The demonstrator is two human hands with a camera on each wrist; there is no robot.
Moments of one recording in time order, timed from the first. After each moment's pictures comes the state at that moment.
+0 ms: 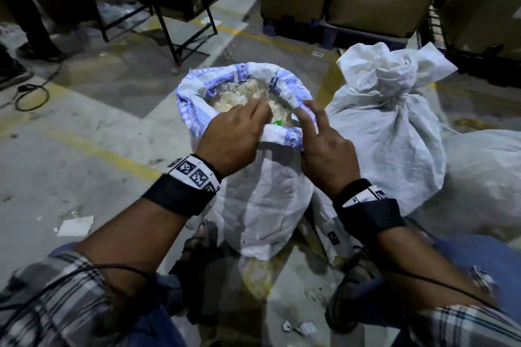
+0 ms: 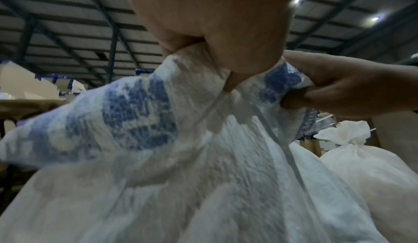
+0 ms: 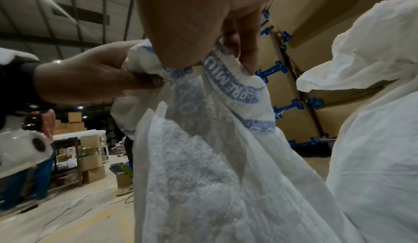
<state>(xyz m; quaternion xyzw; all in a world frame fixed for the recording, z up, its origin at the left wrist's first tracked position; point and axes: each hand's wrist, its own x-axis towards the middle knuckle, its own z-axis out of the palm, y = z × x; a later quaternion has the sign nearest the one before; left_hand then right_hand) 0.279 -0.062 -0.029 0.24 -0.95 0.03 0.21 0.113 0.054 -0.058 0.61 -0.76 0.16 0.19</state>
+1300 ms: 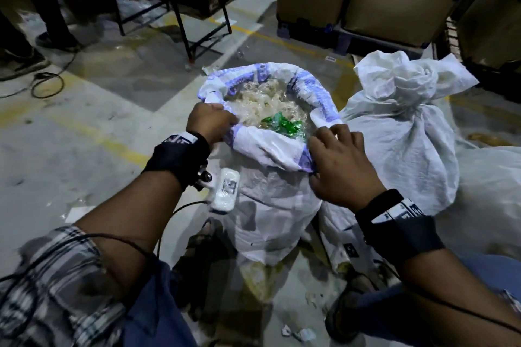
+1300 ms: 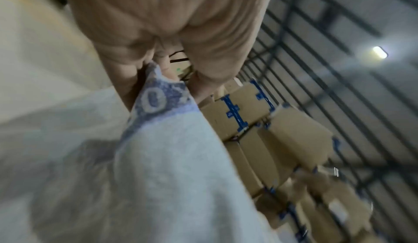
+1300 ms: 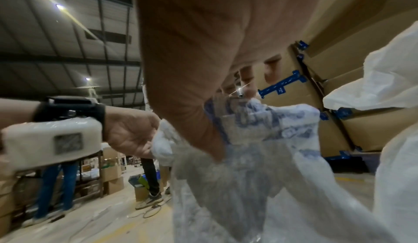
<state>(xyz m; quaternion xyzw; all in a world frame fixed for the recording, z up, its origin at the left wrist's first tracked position) 0.302 -0.127 -0.044 0.59 -0.52 -0.54 0.30 0.117 0.063 -0.044 0.68 -0.72 0.03 0.14</state>
